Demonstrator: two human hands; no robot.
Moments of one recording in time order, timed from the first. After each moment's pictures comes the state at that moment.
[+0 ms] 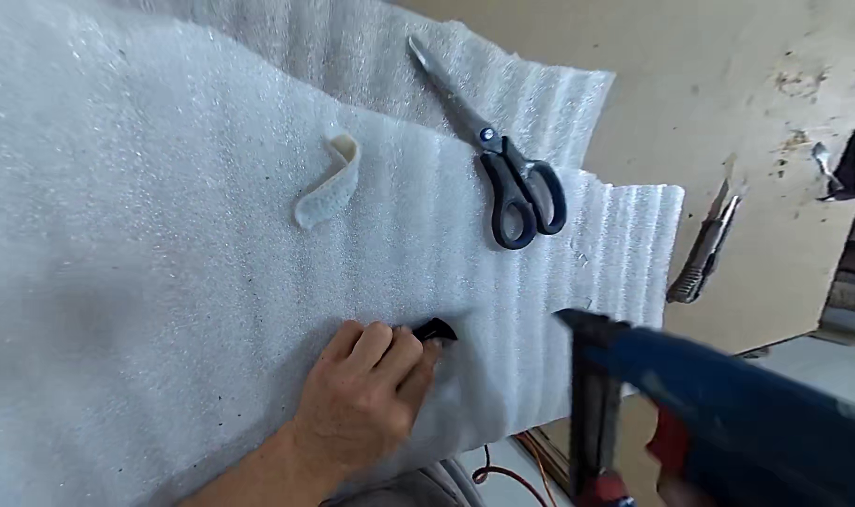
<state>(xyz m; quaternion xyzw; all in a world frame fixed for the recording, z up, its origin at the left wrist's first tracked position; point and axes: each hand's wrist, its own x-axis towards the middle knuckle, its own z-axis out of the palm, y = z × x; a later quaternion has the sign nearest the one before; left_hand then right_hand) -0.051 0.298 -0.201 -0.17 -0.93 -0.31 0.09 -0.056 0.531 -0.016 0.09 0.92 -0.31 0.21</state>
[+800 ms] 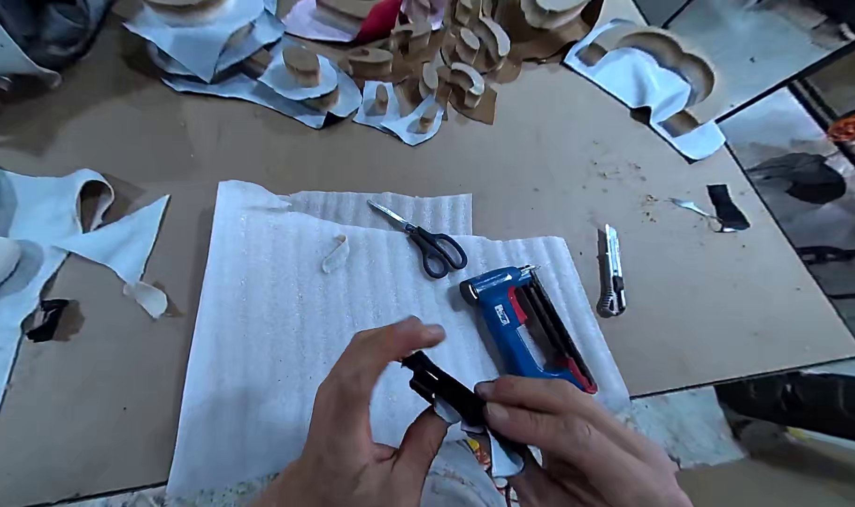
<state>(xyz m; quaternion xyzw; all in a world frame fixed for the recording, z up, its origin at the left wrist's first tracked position) -0.031 0.317 -0.054 -0.15 -0.75 -0.62 0.18 -0.043 0.526 -0.036 -0.30 0.77 -0.55 -0.12</state>
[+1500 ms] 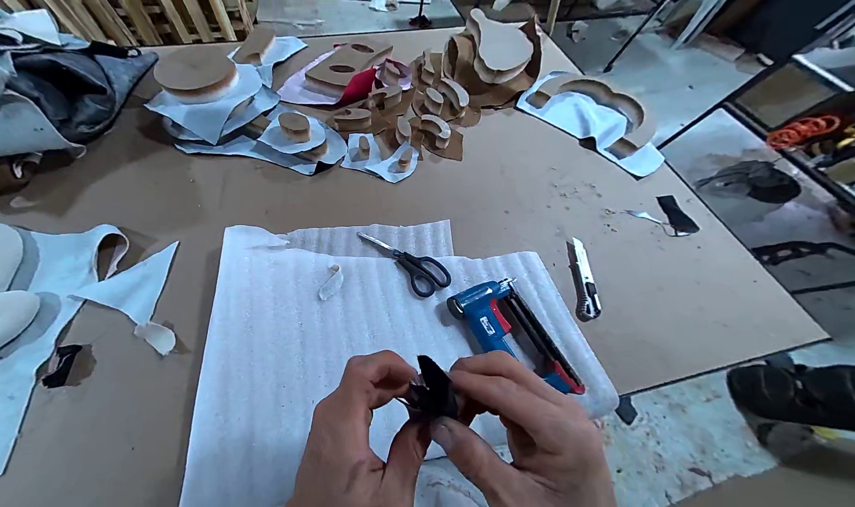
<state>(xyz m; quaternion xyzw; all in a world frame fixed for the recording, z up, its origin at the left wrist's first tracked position) -0.016 0.319 -0.020 -0.13 -0.74 -0.65 0.10 -0.035 0.502 -0.012 -0.21 0.75 -0.62 -0.05</state>
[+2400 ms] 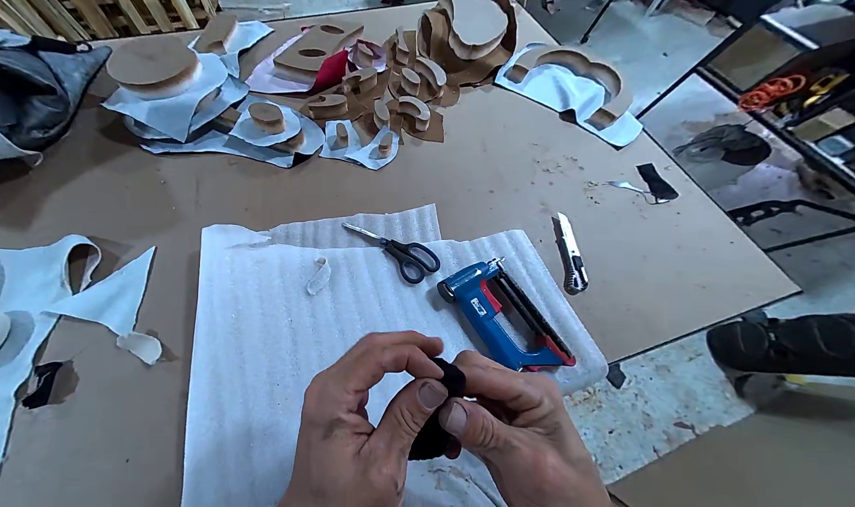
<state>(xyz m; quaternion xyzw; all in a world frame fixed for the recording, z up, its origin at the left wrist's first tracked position) -0.031 0.323 -0.017 -0.13 -0.69 -0.71 0.07 -0.026 0.498 -0.021 -0.11 0.59 -0.79 0.08</state>
